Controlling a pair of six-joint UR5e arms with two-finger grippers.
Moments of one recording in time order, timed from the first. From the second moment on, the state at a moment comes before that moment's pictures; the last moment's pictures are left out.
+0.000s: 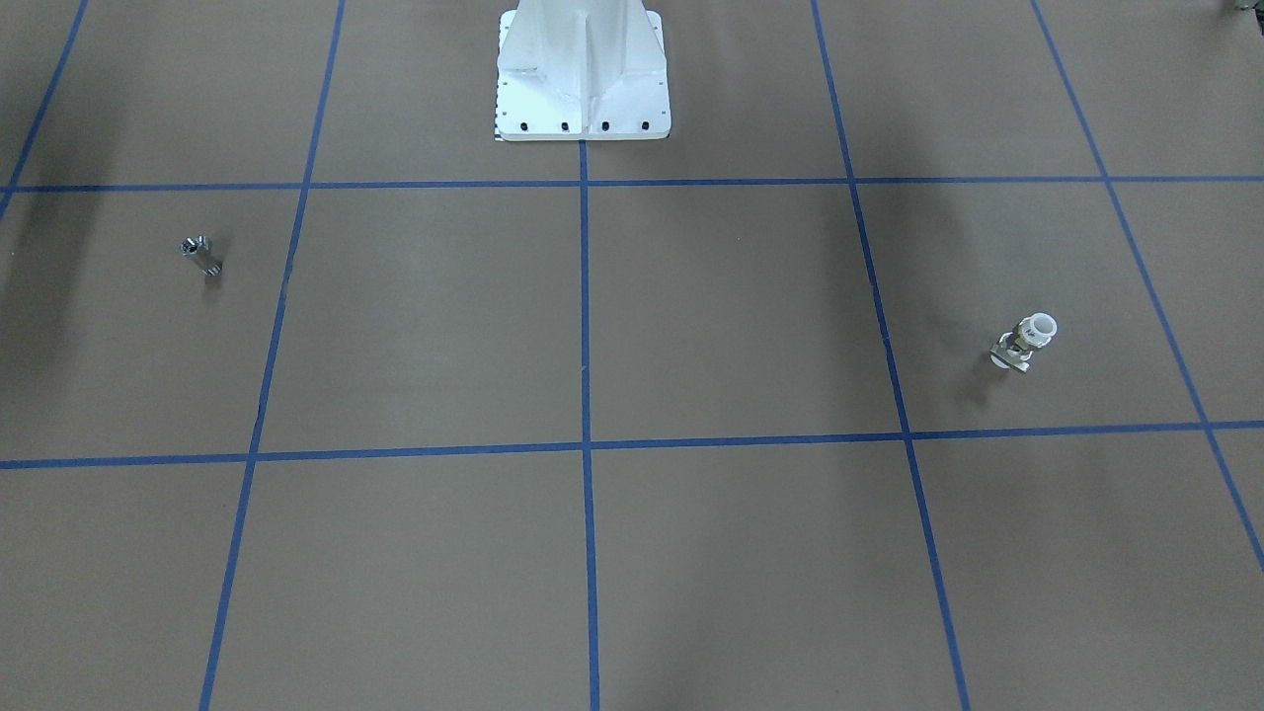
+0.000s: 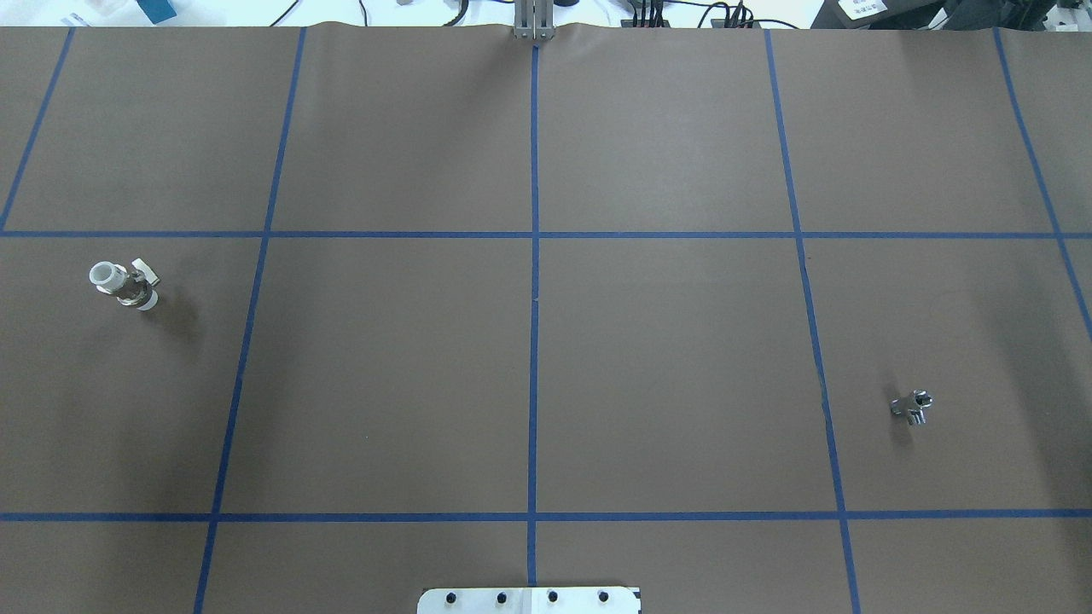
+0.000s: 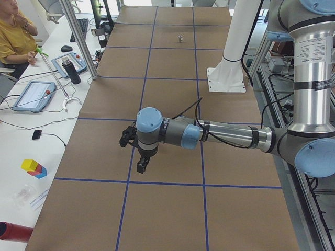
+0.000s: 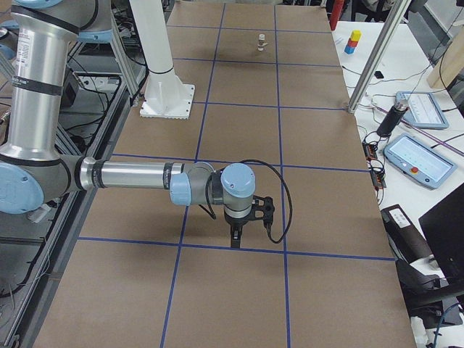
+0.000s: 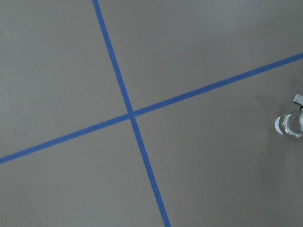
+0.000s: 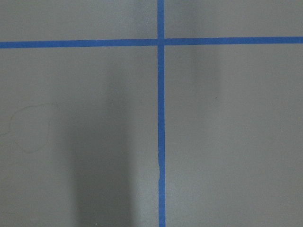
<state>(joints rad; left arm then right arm) -1.54 -1.51 -1.77 -1.71 -2.36 0.15 1.52 -1.78 1.79 -1.51 2.35 0.10</state>
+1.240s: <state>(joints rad) -1.21 -1.55 -1.77 -2.06 -2.30 -0.44 1.52 -1.79 1.79 -1.51 2.35 0.10</state>
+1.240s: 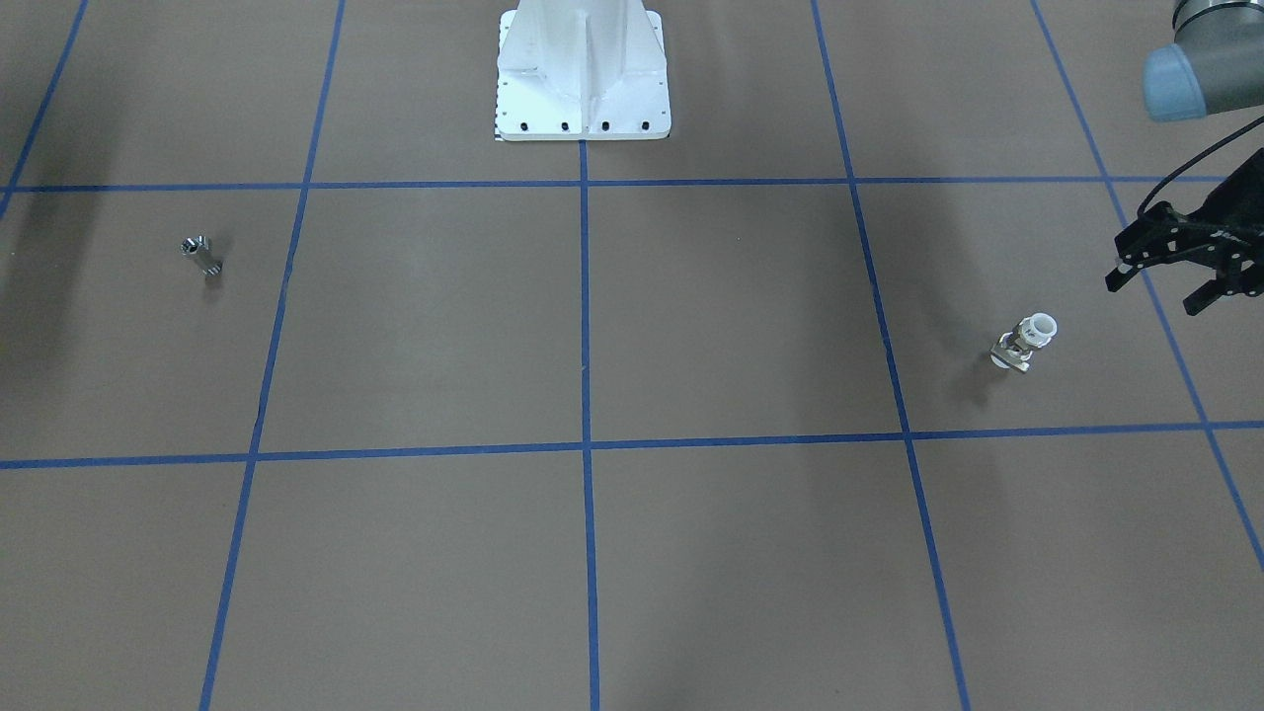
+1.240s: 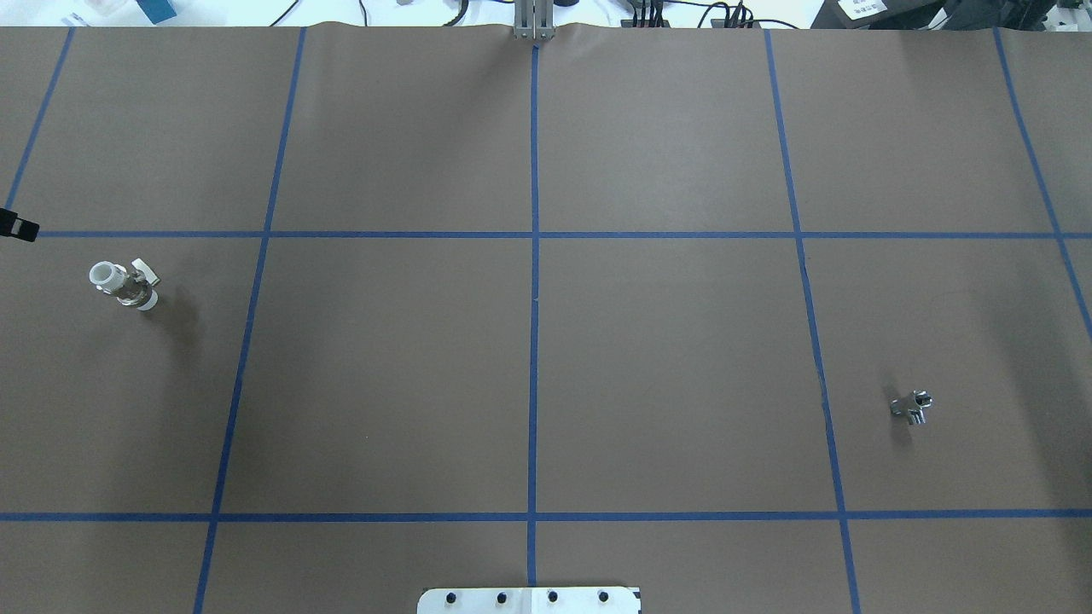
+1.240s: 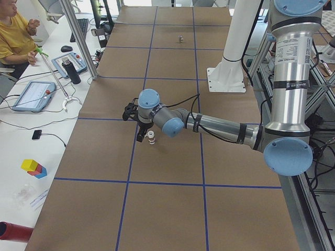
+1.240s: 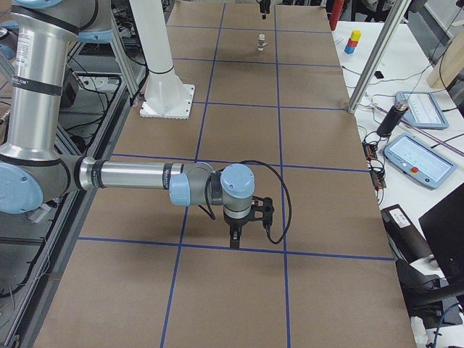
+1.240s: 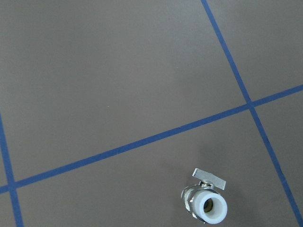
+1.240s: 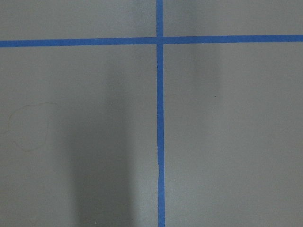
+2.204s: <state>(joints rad) -0.98 -1.57 -1.75 -2.06 -2.09 -0.60 1.52 -1.79 1.79 -1.51 2.35 0.10</state>
